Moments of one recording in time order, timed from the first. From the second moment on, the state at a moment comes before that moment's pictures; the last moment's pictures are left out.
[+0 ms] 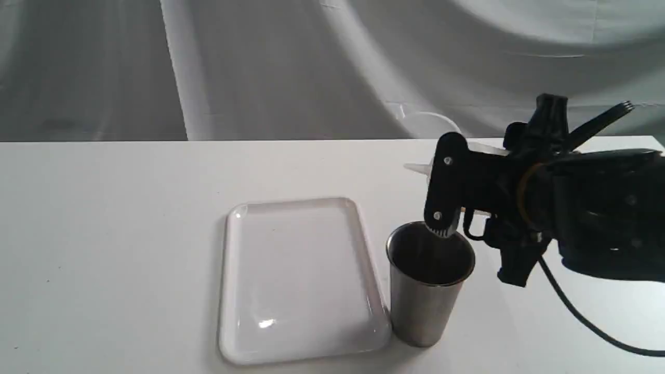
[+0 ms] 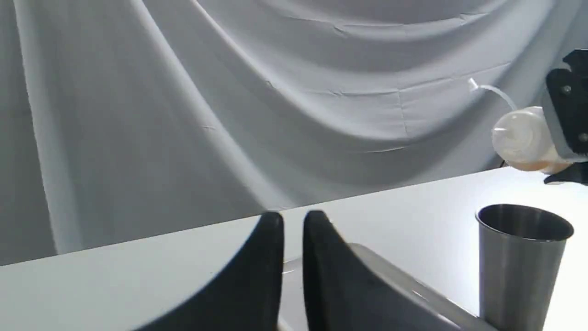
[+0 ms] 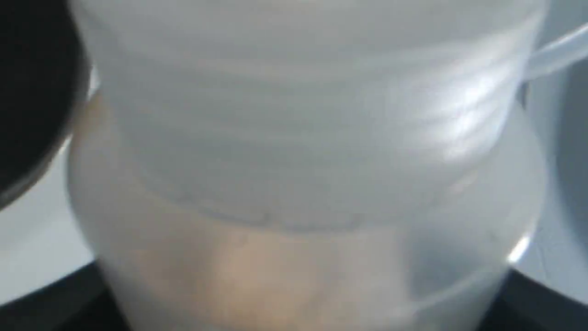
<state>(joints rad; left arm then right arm) -0.40 0.00 0.00 0.06 0.02 -0.07 0.43 1.57 -0.90 -1.35 0.62 0.33</state>
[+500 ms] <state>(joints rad) -0.40 0.00 0.00 0.06 0.02 -0.07 0.43 1.42 -0.90 -1.28 0.60 0.81</state>
